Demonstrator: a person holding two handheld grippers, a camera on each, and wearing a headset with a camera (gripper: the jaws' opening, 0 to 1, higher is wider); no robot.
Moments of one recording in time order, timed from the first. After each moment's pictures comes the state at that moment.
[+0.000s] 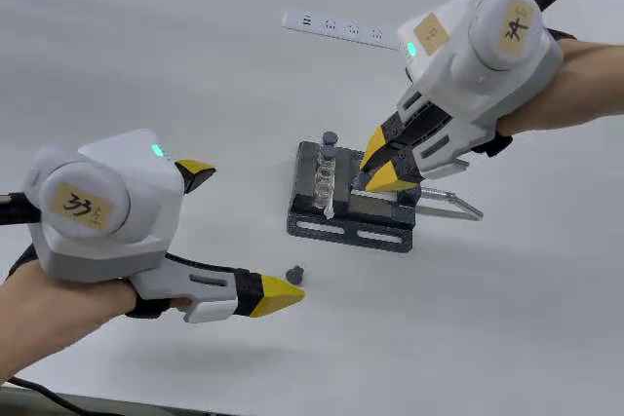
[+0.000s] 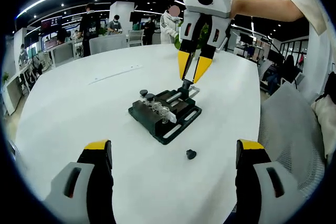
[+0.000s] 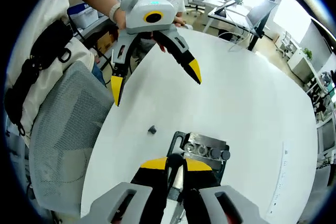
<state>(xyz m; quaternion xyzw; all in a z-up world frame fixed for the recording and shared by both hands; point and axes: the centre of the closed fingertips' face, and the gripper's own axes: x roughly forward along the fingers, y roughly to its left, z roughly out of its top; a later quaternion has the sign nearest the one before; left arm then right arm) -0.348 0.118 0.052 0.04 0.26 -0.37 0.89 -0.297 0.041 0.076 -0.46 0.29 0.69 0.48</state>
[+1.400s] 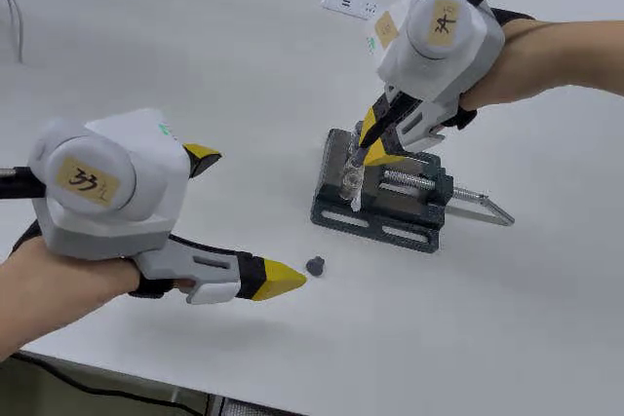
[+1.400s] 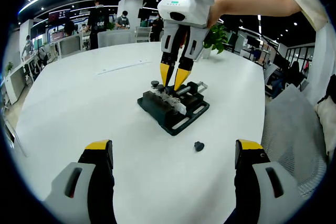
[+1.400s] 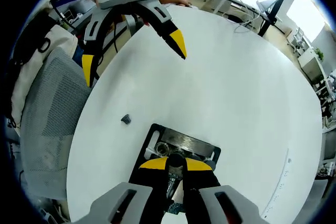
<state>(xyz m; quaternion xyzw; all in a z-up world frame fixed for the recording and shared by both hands) -0.349 0.137 0.044 0.02 0.28 -0.34 0.90 -0.262 0.066 0.032 -0.51 0.32 0.68 0.42</state>
